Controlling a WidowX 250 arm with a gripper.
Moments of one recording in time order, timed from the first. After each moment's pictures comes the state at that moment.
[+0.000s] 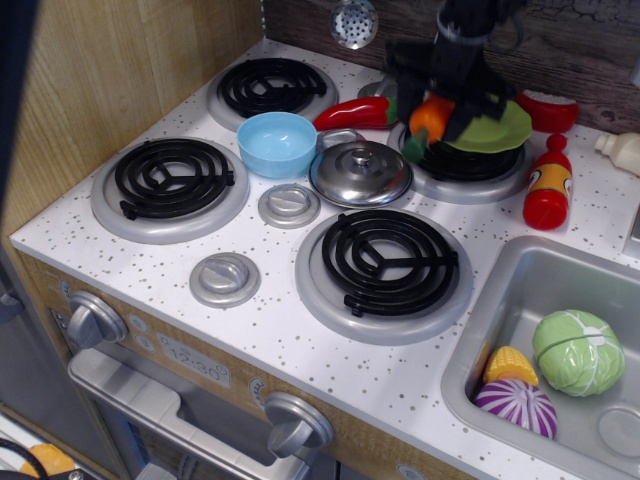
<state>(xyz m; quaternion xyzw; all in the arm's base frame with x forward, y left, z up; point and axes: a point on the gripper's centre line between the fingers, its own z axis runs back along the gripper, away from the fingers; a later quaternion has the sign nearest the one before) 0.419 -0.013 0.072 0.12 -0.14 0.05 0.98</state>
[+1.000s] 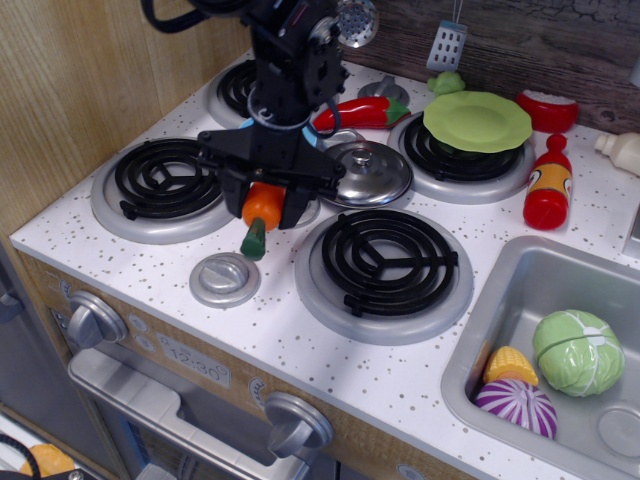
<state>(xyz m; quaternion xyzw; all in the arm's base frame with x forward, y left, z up) 0.292 0.053 0.036 0.10 -0.10 0.19 0.97</state>
